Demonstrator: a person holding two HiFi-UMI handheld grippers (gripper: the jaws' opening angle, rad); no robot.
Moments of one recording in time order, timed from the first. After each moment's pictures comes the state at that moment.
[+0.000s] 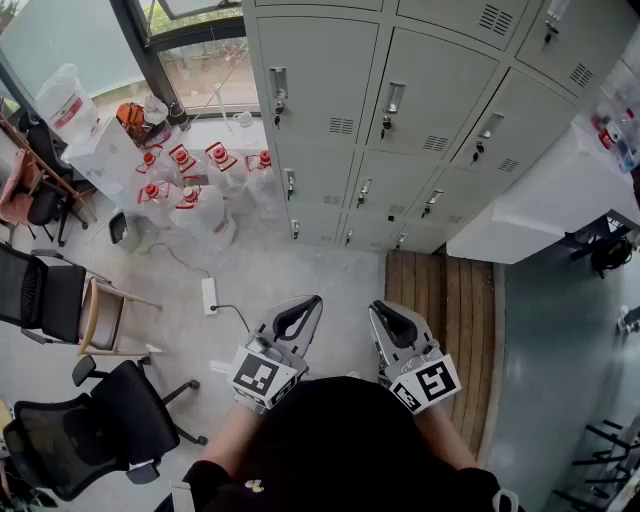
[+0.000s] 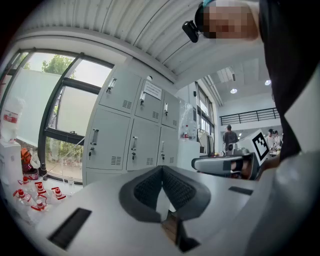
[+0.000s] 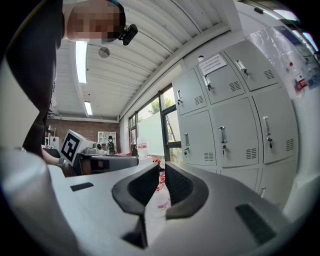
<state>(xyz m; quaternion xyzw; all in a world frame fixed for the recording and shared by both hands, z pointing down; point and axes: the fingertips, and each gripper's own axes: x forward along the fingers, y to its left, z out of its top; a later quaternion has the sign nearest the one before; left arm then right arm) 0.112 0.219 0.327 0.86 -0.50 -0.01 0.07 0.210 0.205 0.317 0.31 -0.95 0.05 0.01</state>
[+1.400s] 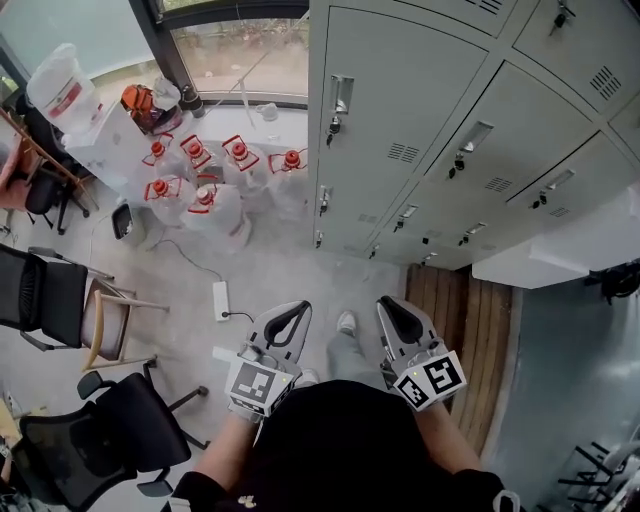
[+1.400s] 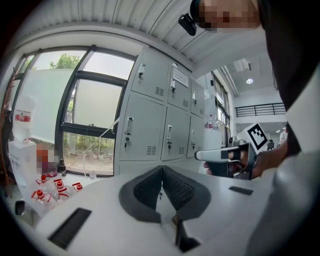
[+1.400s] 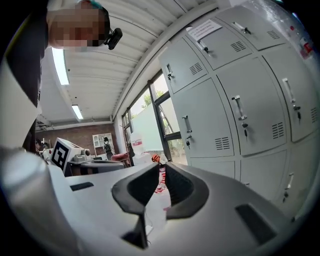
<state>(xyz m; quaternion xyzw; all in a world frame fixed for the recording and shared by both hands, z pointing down) -0.058 0.121 0.381 0.82 -0.56 0.04 0.11 0.067 0.073 0.367 0.31 -0.94 0.13 0.02</state>
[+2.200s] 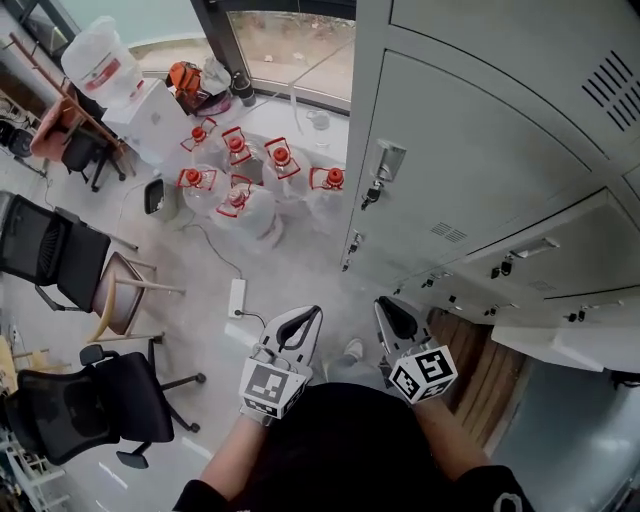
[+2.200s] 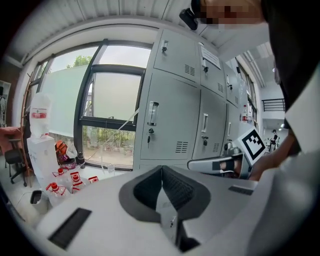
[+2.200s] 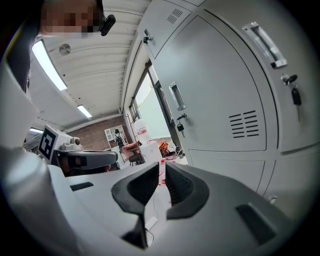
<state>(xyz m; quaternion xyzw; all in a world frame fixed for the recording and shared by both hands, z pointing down) -0.103 -0.025 0.412 0.74 -0.65 0.07 0.16 -0.010 -0.100 0.445 0.21 -0.95 0.20 0.09</state>
